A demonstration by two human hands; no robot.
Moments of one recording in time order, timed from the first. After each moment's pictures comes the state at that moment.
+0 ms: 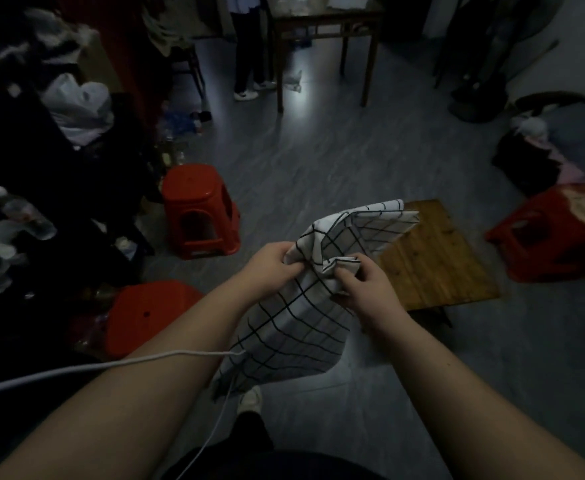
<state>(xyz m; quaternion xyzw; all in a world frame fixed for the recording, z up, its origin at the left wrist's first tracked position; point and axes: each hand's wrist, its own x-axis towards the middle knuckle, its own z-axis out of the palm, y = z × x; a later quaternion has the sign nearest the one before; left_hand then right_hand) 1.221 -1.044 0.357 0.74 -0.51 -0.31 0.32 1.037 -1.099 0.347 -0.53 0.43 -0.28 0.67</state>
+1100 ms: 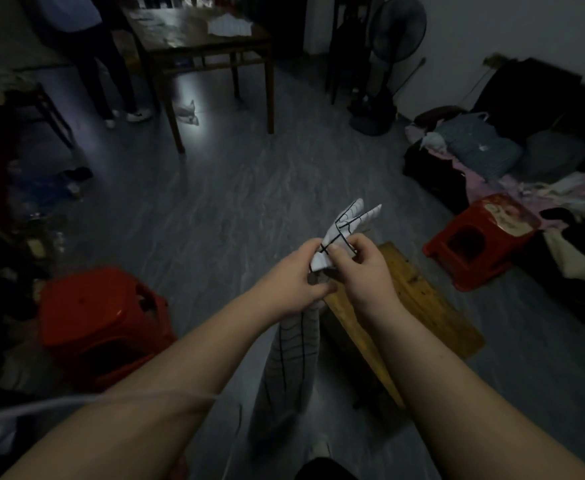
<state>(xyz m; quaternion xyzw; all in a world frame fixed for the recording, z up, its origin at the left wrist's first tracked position) 1.396 -1.429 0.381 0.56 -0.67 -0.37 0.31 1.254 -1.448 0.385 -0.51 0.50 -0.49 0.51</state>
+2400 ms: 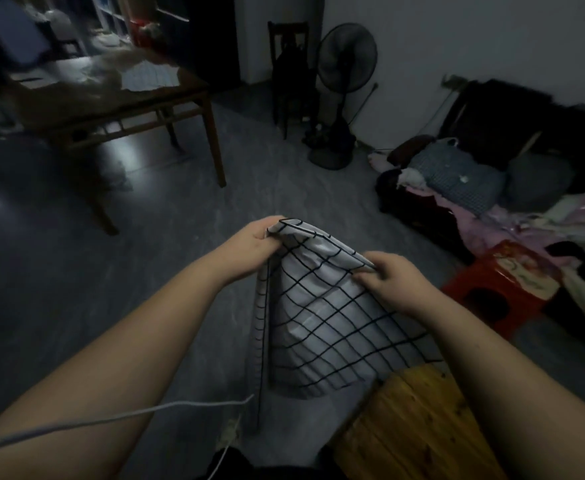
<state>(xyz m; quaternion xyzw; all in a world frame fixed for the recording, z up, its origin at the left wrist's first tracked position) 1.544 -2.063 0.406 0.43 -0.72 -0.44 0.31 1.268 -2.017 0.385 -0.73 0.60 -0.20 0.27</state>
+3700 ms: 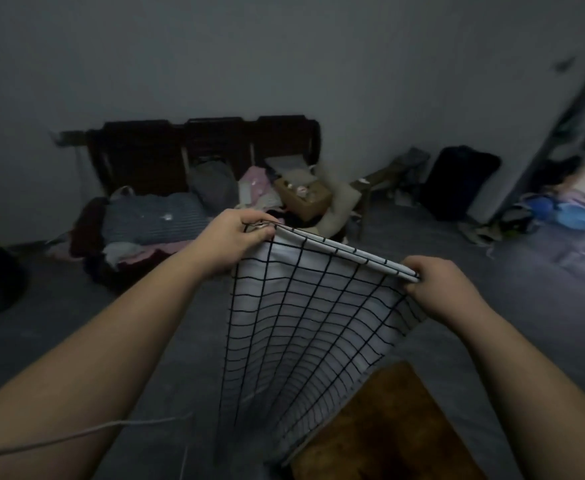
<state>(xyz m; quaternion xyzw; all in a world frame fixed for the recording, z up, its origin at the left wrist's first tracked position) 1.048 -2.266 0.493 0.00 -0.90 -0.43 0.12 0.978 -1.928 0.474 -0.15 0.97 -0.17 0.01</state>
